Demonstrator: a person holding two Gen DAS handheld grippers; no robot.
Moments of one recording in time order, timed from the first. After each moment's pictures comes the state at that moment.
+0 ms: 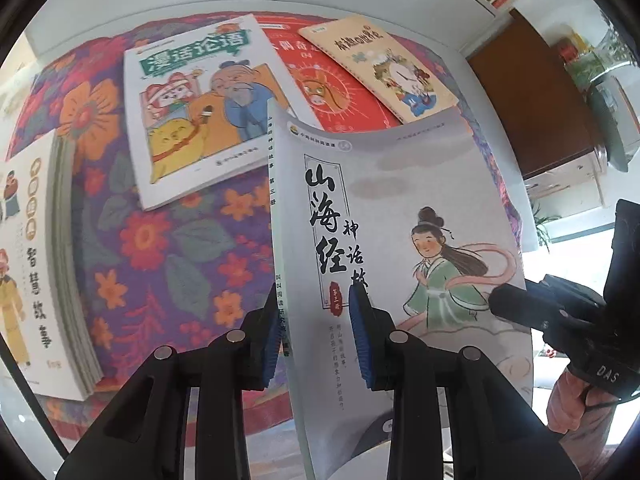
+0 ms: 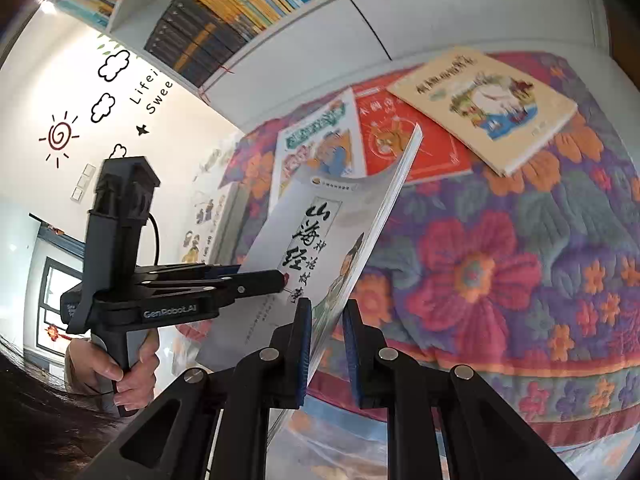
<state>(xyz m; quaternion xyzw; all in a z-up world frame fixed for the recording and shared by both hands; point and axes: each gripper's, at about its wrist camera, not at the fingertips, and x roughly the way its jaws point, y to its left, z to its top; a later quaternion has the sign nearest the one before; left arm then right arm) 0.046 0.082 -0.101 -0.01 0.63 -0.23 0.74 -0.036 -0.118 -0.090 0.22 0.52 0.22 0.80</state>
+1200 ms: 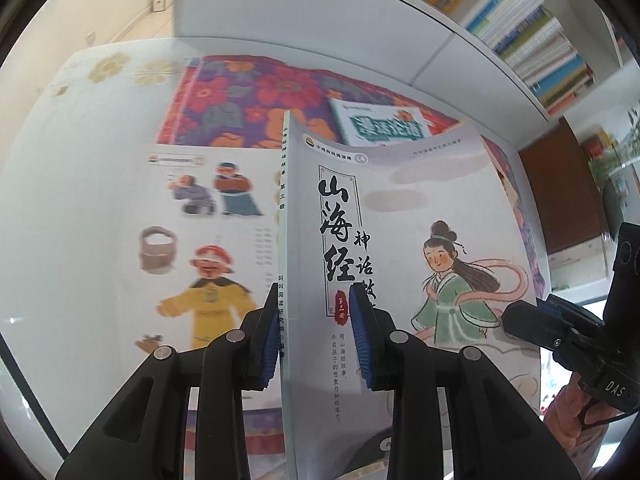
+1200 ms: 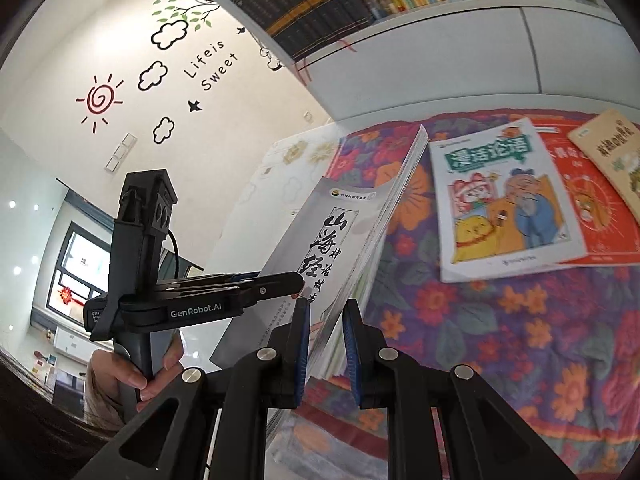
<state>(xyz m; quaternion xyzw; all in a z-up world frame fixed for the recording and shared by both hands) 0.080 0.303 -0.067 -0.09 0.58 -0.15 0.80 0.026 0.090 -0.051 0.19 0.49 0.30 0.80</state>
